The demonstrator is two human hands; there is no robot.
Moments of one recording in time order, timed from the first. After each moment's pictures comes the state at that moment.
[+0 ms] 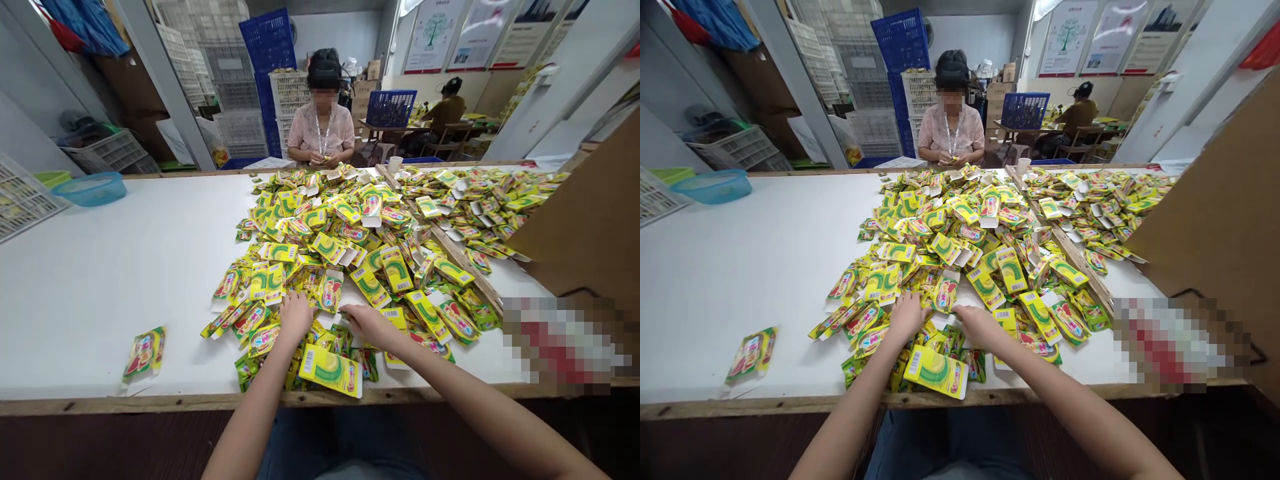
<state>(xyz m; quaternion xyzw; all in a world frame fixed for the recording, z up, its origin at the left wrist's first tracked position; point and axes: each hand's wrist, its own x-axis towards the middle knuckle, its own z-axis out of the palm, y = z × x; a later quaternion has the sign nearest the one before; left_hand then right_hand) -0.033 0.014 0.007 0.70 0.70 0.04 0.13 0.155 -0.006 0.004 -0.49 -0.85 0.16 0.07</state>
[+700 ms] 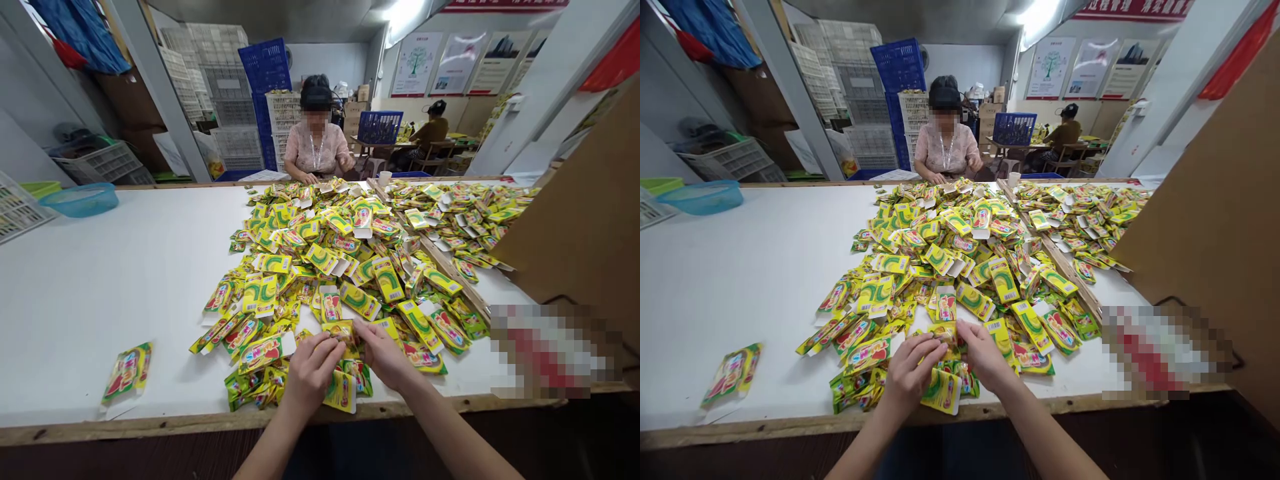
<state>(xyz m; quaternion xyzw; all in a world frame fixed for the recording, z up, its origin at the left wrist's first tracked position) -0.017 -0.067 0.007 0.84 0.35 0.42 -0.04 0.138 -0.053 0.043 -0.45 -0.33 0.68 0.47</state>
